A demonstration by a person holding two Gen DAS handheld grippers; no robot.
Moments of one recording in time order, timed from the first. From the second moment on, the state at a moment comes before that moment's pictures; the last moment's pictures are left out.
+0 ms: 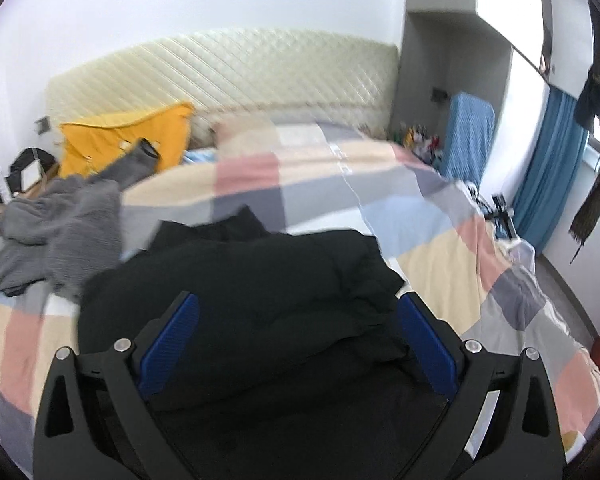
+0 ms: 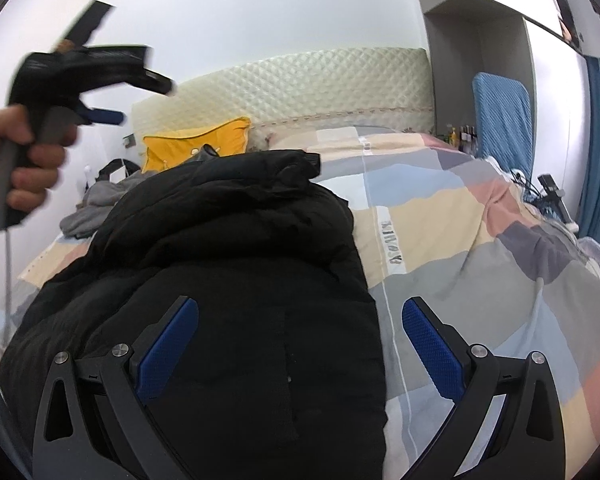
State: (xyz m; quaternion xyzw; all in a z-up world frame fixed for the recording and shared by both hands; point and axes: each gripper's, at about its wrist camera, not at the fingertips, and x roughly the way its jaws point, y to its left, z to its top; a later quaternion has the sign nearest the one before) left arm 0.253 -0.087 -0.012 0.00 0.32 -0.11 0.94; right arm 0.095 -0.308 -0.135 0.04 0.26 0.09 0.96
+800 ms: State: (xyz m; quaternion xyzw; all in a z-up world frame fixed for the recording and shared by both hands) left arm 0.137 0.111 -0.025 -0.04 0.28 -0.02 0.96; right arm 0.084 -0.266 -0.049 0.07 0.27 0.12 0.95
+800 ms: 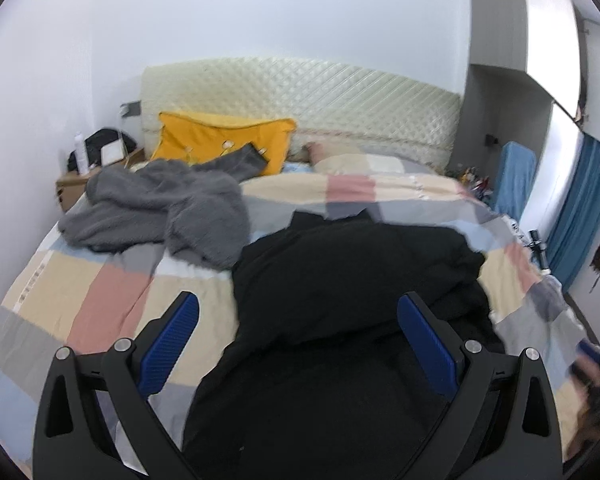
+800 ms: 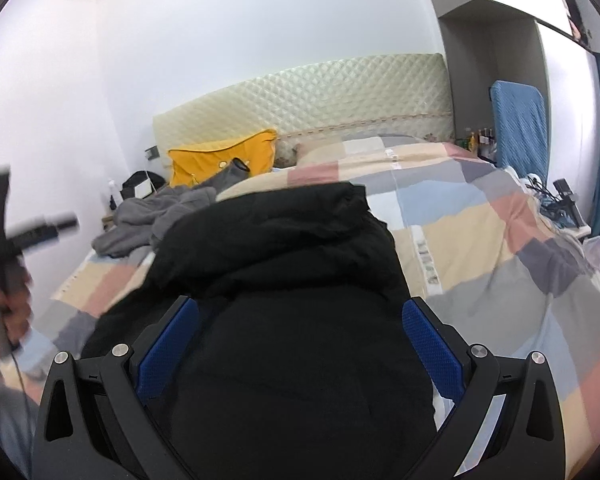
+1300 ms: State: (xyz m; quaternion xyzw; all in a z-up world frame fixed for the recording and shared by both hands) left arm 0.211 0.165 -0.146 -0.11 0.44 0.04 0.89; right arm 0.231 -0.259 -0.044 0.11 0.33 0.11 0.93
